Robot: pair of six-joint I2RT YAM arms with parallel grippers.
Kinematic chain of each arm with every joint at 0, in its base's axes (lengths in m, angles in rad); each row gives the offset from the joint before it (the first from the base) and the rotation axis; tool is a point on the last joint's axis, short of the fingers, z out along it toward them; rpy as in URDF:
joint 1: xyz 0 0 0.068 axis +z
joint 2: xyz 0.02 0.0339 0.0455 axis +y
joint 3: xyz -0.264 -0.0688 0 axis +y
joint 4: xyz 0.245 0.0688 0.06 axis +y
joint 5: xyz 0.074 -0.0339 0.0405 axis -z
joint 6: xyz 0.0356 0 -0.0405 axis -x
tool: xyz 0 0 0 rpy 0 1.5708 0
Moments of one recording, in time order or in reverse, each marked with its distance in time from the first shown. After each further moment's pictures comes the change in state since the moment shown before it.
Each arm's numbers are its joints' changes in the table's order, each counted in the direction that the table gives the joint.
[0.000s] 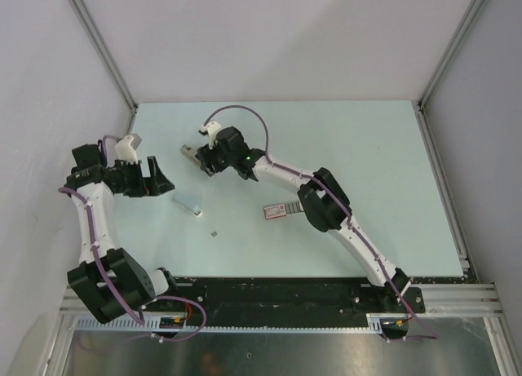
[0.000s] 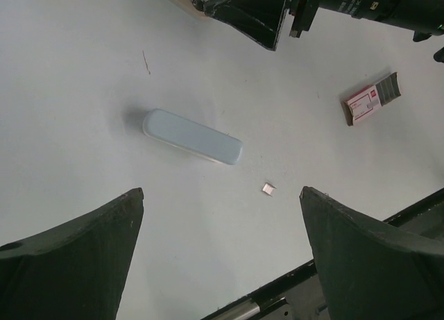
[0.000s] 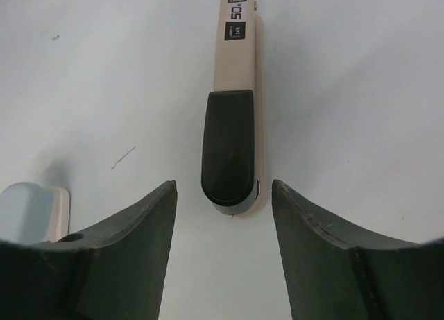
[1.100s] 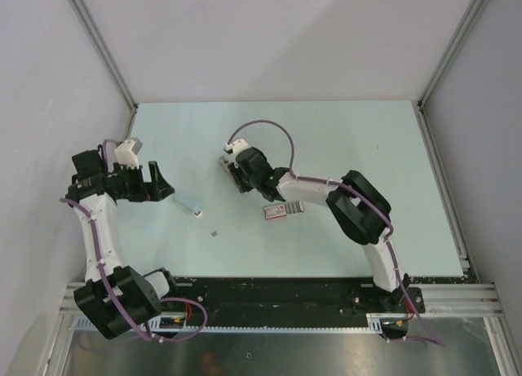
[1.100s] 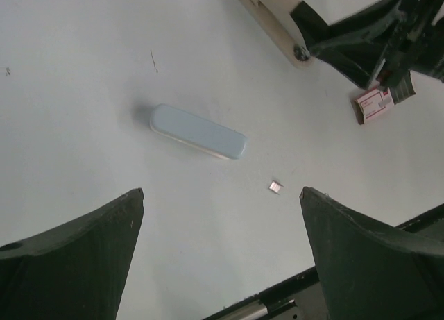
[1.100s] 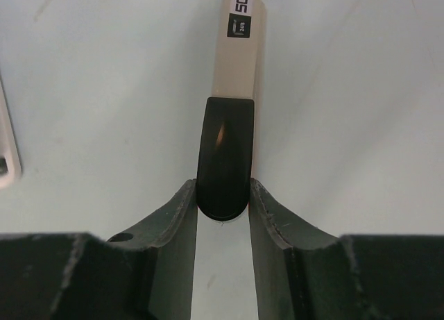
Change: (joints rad) left arm 0.000 -0.093 0.050 -0.019 -0.031 -0.004; right arm 0.043 -0.436 0.675 -0.094 0.270 -0.019
